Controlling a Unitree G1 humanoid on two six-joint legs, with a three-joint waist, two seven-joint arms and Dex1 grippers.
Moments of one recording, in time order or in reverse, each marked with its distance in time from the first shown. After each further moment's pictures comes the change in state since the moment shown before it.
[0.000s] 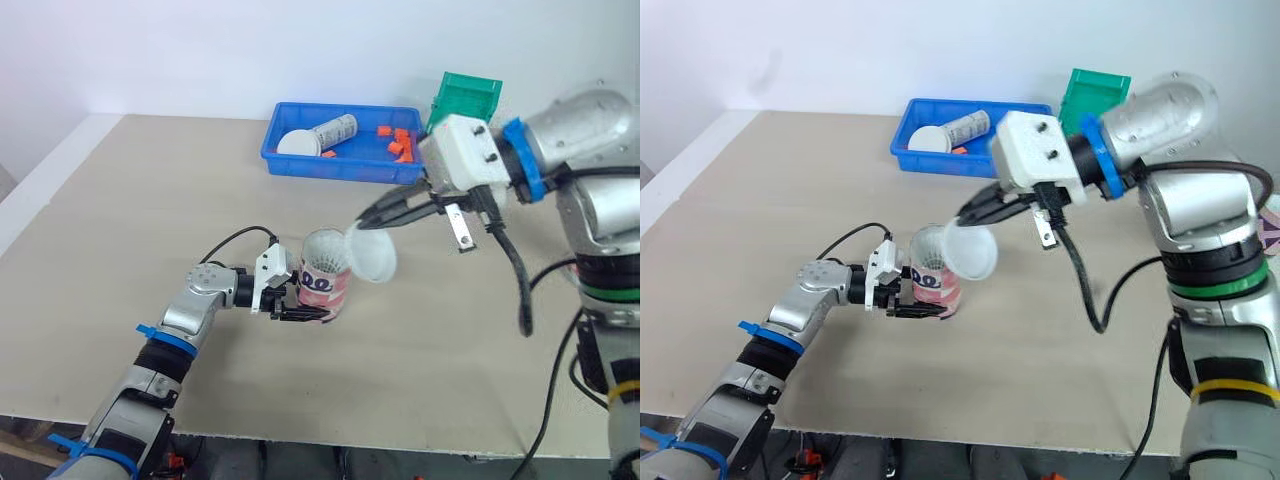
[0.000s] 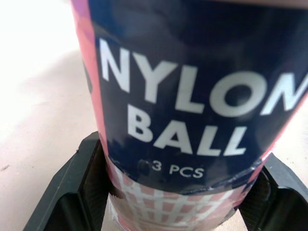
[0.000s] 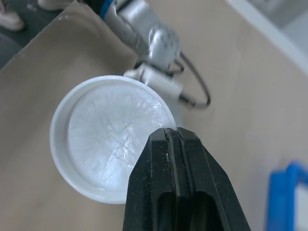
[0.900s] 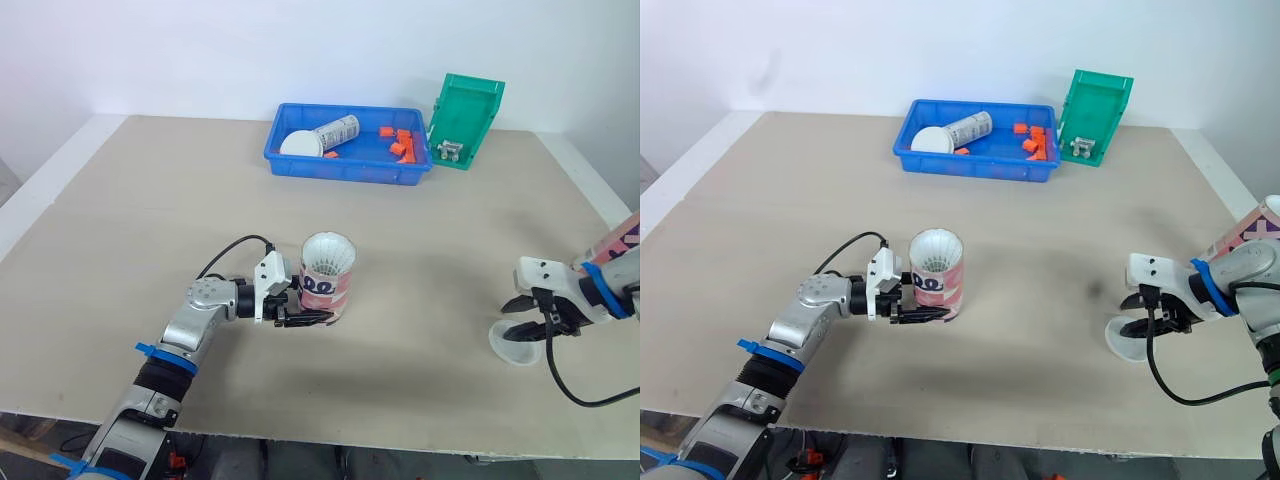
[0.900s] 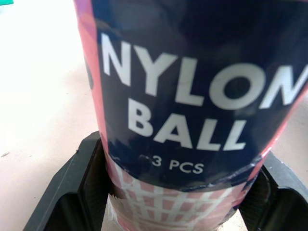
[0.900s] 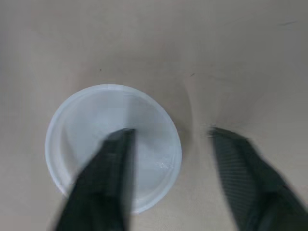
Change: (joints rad) left arm 0.101 -0.038 0.020 -0.089 -0.018 0.001 0.103; right arm 0.633 -0.397 -0.069 0.535 -0.294 -0.197 -0.020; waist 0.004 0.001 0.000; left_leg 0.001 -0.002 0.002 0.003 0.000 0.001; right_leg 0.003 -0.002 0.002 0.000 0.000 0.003
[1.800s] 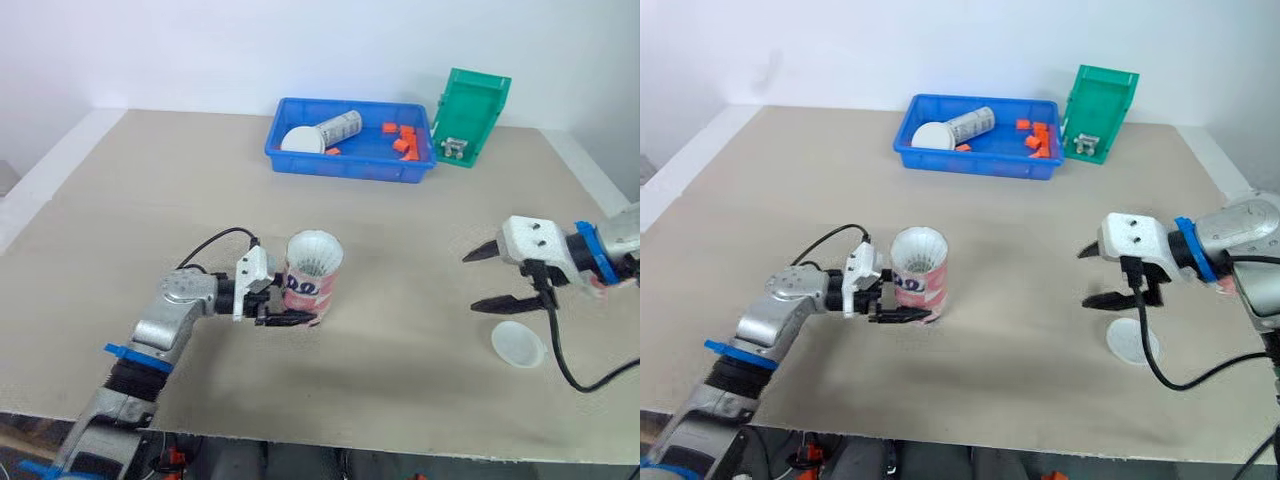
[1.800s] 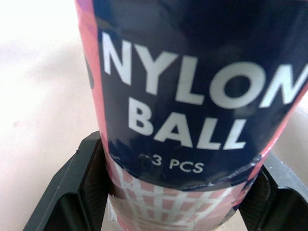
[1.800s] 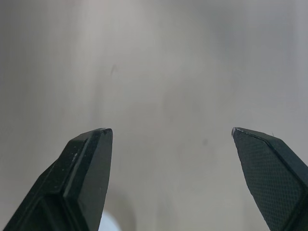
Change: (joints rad) left arm 0.017 0.039 0.029 -0.081 -0.037 0.073 -0.018; right arm 0.024 -0.071 -0.092 -0.344 0.150 0.056 -0.042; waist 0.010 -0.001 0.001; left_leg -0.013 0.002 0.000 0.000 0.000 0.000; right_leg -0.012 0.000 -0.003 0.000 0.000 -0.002
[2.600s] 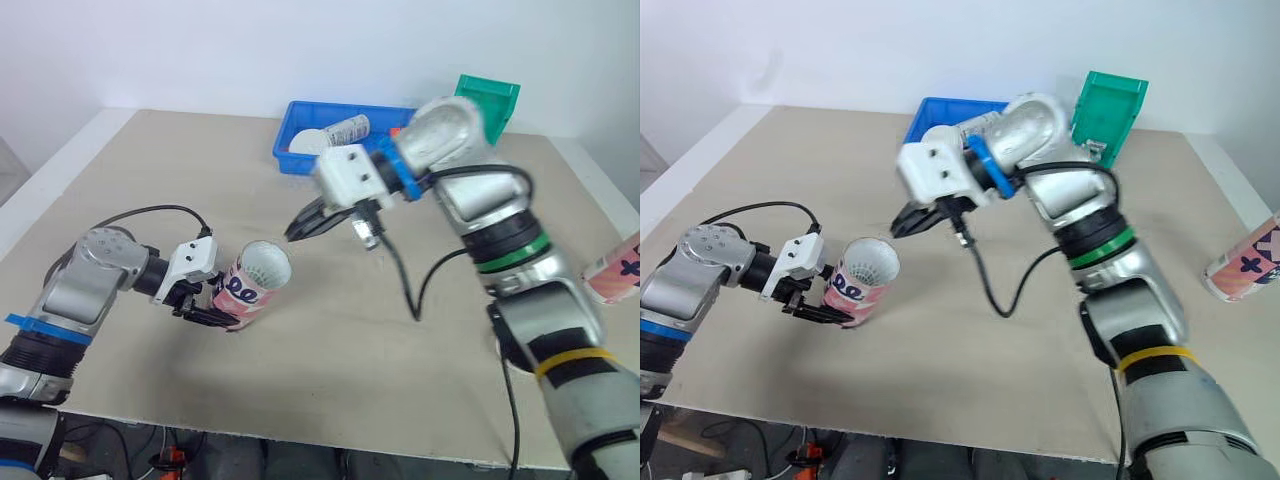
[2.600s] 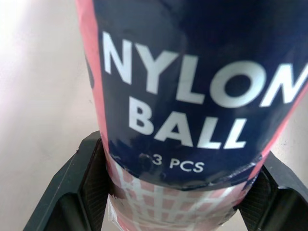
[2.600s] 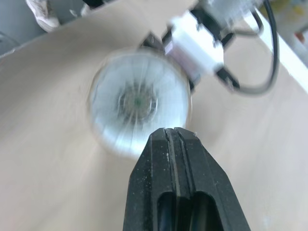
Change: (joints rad) left arm -0.065 0.466 0.017 -0.128 0.080 0.179 -0.292; right arm -0.725 0.642 0.307 0.126 0.077 -0.073 0.065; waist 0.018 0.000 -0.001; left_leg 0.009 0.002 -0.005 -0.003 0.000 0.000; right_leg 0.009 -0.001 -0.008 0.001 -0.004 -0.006
